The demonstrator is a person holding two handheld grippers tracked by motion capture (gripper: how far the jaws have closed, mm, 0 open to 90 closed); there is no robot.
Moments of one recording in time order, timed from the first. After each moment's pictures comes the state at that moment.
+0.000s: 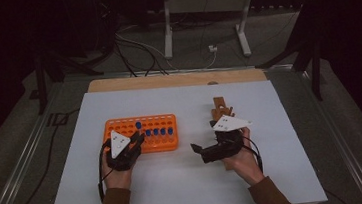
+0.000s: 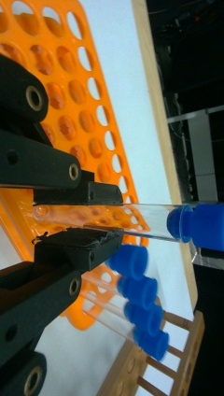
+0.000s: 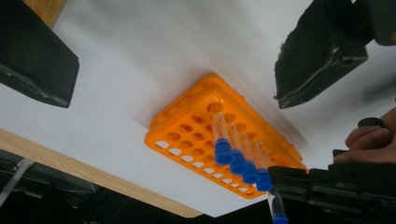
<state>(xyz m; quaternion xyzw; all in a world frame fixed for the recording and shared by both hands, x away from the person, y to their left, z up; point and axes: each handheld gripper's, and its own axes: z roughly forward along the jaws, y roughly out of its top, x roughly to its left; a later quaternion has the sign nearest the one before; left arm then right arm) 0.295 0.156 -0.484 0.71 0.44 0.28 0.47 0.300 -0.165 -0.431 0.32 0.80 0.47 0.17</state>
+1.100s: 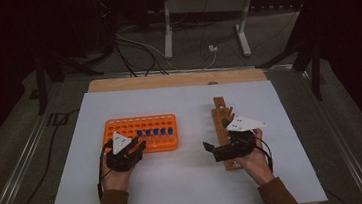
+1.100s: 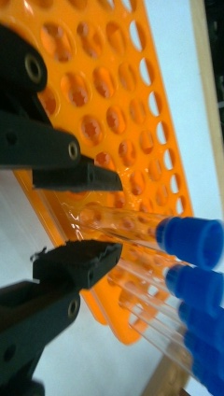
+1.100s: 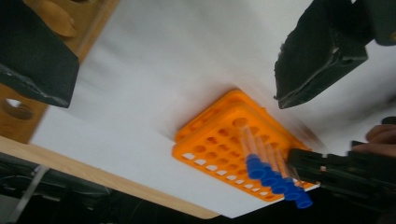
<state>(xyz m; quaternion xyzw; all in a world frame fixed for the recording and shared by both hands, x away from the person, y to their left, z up) 0.297 0.165 -0.491 0.74 0.46 0.23 0.44 0.298 -0.199 -0.437 0.35 0.79 0.47 0.18</state>
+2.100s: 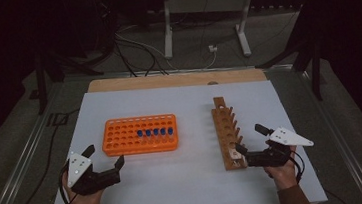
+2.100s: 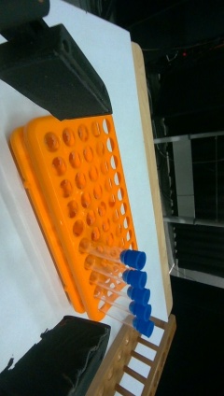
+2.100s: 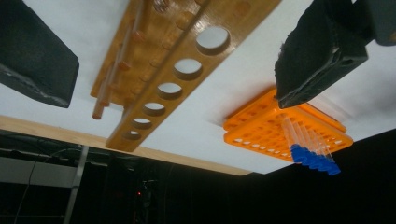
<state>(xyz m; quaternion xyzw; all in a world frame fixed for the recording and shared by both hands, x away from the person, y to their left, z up) 0.229 0.226 -0.457 0.67 0.45 0.31 0.50 0.265 -0.283 -0.457 0.38 0.71 0.55 0.24</state>
